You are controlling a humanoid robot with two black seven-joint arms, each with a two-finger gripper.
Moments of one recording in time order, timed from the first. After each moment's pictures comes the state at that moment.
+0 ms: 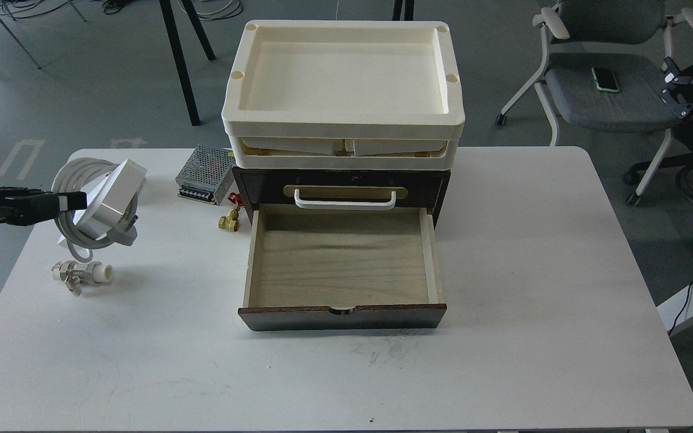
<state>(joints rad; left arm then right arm) -0.99 1.43 -0.19 -1.57 1.25 -0.47 -0.49 0.80 -0.64 0.86 0.58 0.22 0.49 0.07</state>
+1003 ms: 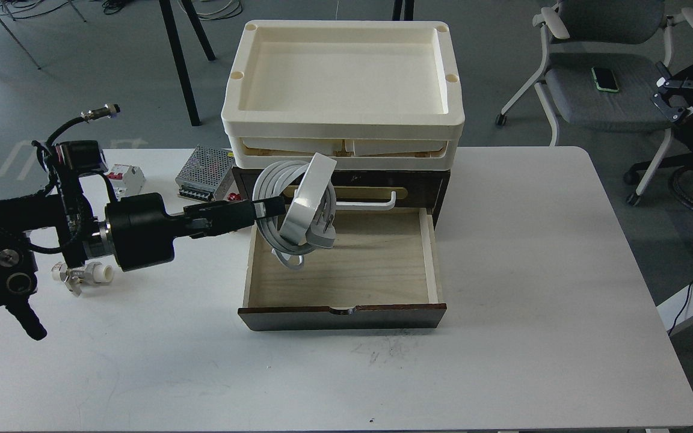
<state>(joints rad) -0.92 1.00 -0.11 -1.67 1.10 -0.10 -0.49 0.80 -0.63 0.86 0.57 0.22 0.49 0.07</state>
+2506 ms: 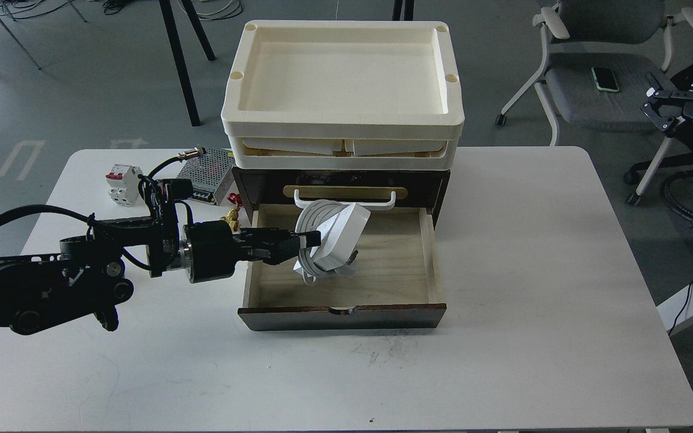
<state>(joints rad) -0.92 0.65 0.00 -1.30 1.23 -0.06 -0.49 0.78 -0.61 0.86 0.57 0.22 0.49 0.07</state>
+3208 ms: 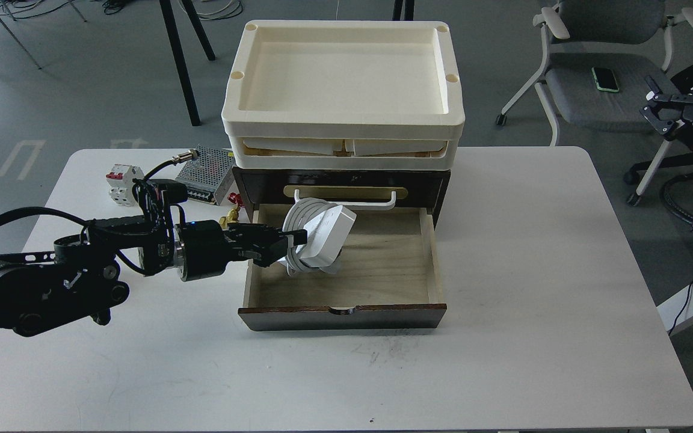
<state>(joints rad) -0.92 0.65 0.02 -1.25 1.32 0.00 -0.49 0.77 -0.61 0.86 0.58 0.22 0.49 0.07</state>
